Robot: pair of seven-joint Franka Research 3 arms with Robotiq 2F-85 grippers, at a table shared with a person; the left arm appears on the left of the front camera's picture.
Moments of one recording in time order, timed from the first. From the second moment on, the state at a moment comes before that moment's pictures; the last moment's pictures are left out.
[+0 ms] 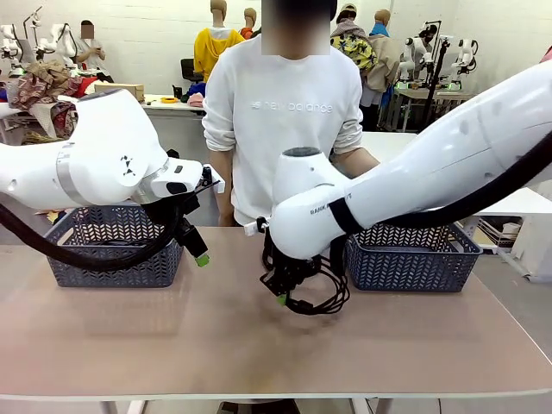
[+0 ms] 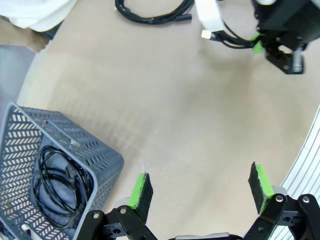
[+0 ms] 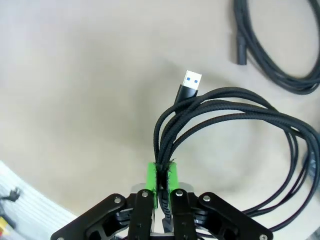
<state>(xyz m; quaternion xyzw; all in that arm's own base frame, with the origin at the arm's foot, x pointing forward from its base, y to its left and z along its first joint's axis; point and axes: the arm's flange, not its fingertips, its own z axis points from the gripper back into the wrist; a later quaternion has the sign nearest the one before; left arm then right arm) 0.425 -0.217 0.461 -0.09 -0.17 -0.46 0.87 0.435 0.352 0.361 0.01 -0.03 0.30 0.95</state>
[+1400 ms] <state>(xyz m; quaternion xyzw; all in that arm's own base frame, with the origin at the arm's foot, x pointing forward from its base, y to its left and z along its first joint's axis) 0.426 -0.217 0.462 -0.09 -0.17 -0.46 0.87 0.497 0.124 0.501 -0.02 -0.06 0.61 0.79</state>
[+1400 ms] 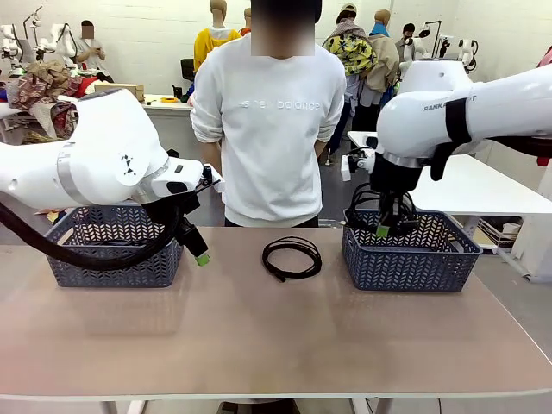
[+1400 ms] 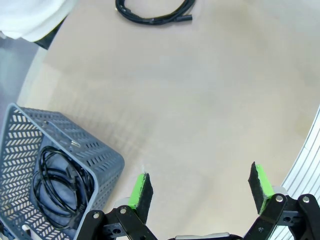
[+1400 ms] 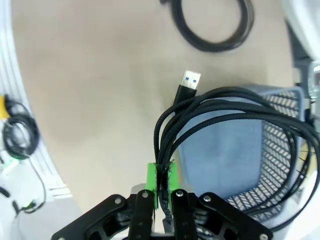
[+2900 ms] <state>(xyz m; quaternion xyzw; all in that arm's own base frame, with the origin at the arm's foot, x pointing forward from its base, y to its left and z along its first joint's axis) 0.426 -0.217 0.462 -0.09 -0.17 -0.46 0.87 0.537 0.060 0.473 -0.04 -0.07 0.64 0.76</state>
